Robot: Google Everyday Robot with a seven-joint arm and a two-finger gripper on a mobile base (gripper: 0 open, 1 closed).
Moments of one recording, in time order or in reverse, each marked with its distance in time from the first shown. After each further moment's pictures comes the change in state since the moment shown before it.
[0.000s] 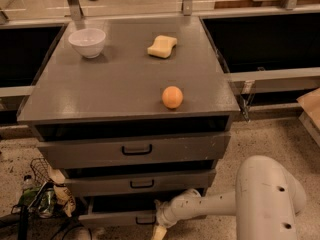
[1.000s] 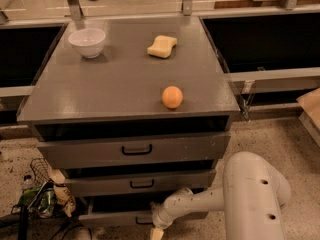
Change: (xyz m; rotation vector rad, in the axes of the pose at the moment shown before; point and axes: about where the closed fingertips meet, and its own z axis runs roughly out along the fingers) arm -0.001 0.014 0.022 -0.087 0.062 -0.044
